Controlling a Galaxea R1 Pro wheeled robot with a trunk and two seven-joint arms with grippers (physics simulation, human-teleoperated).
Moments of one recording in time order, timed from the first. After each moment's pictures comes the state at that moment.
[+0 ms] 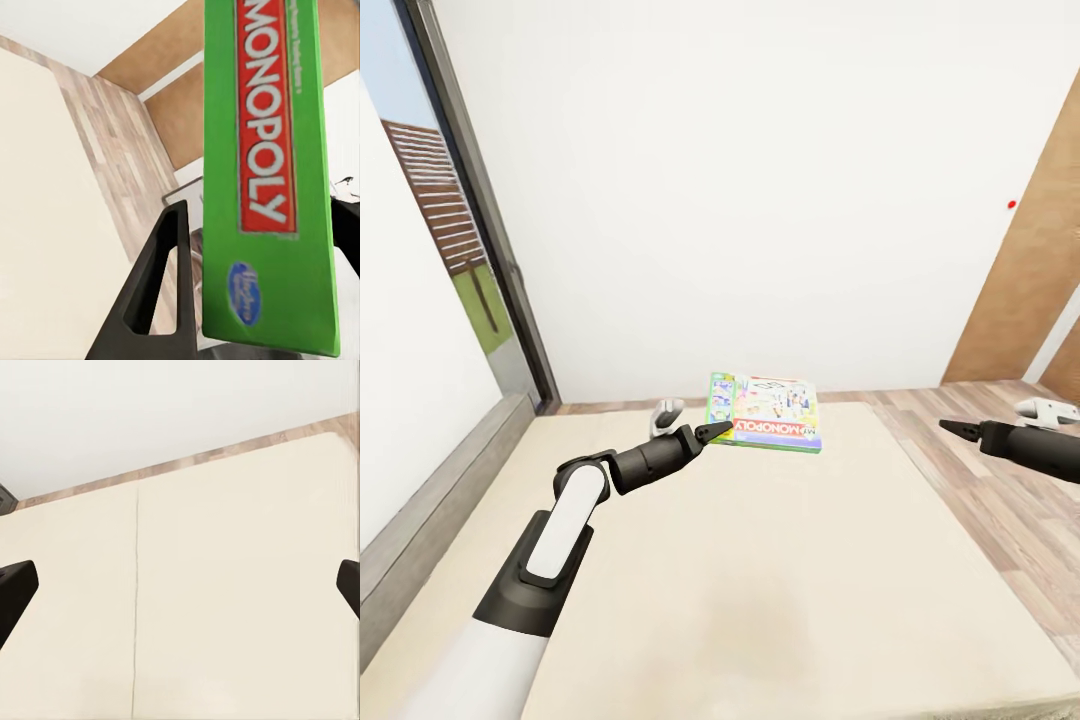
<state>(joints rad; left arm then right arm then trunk) -0.62 -0.04 -0.20 -1.41 1.06 0.81 -0.06 -0.52 -0.59 -0.26 -1.61 -0.75 1.04 0.14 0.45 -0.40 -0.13</state>
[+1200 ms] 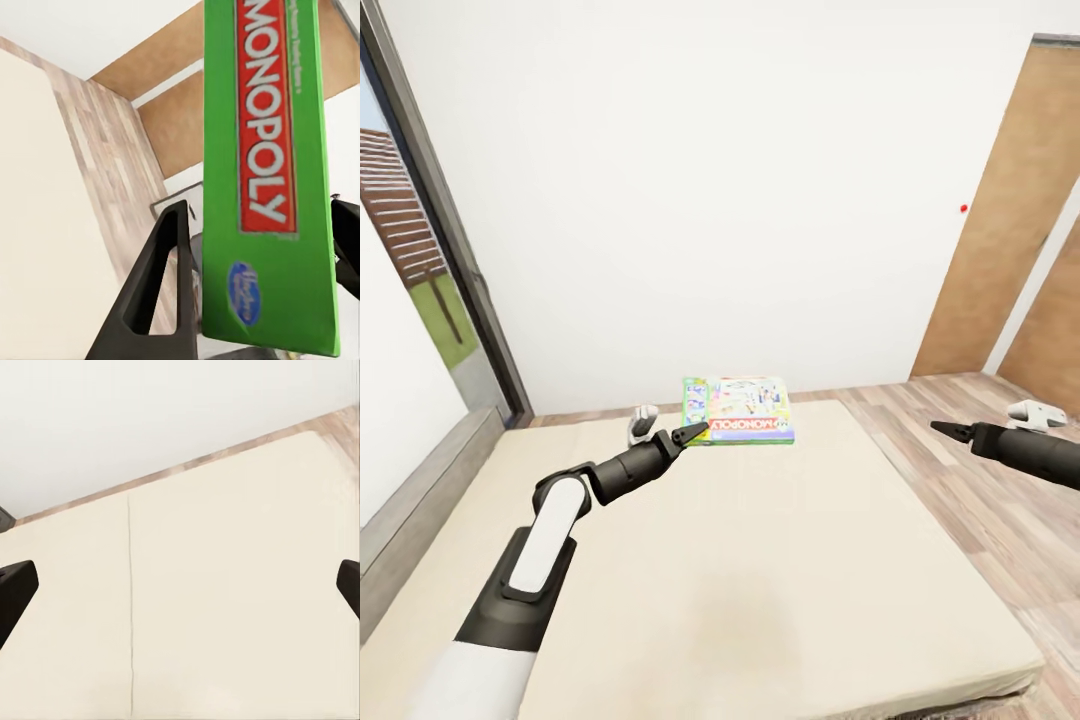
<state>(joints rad) -0.56 -0.03 -0.10 -1.42 1.06 0.80 -0.07 -0.52 -0.55 -0.26 -1.61 -0.75 1.04 0.15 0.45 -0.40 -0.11</state>
